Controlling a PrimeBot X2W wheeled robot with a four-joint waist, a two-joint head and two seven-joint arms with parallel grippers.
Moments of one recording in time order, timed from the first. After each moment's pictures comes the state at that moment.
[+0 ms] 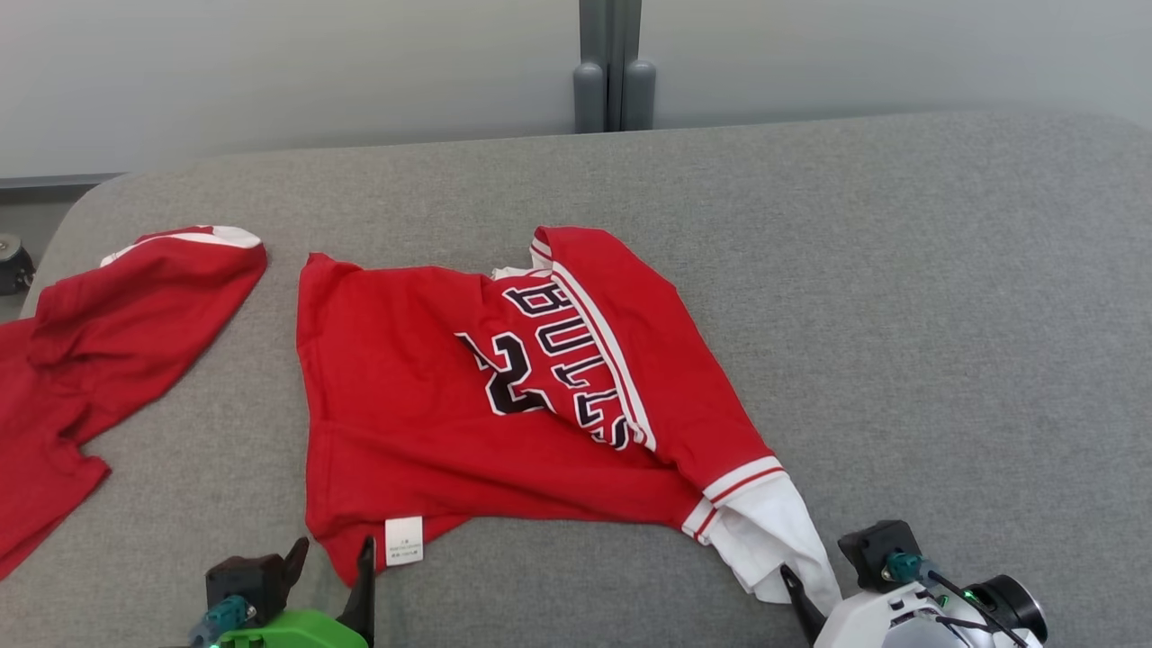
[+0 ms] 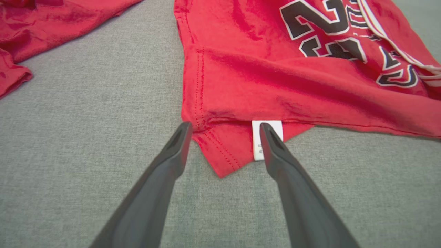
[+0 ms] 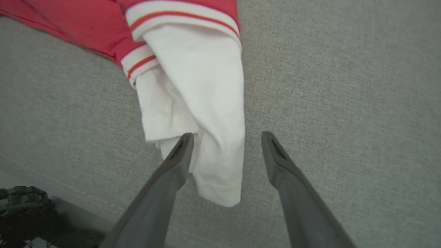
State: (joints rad) left arm 0.09 0.08 -0.06 0.21 -0.22 -0.09 0.07; right arm 0.10 -0.11 0.19 0.13 -0.02 0.13 0.29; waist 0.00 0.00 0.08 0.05
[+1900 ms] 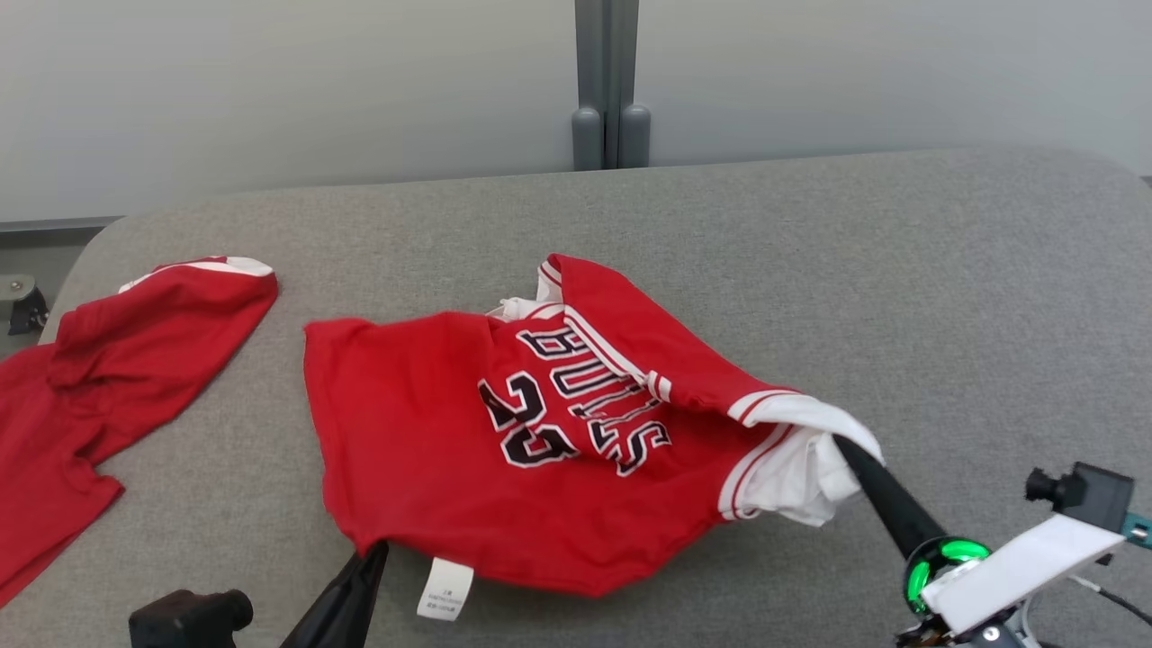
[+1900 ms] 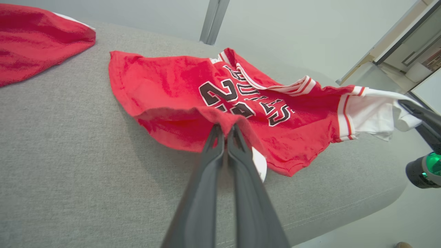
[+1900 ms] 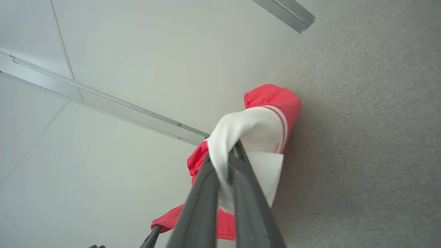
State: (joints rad) left arm 0.33 0.18 -0.12 -0.37 -0.56 -0.12 0.29; right arm 0.16 -0.05 0.04 -0.22 1.11 0.13 0.31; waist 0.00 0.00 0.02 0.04
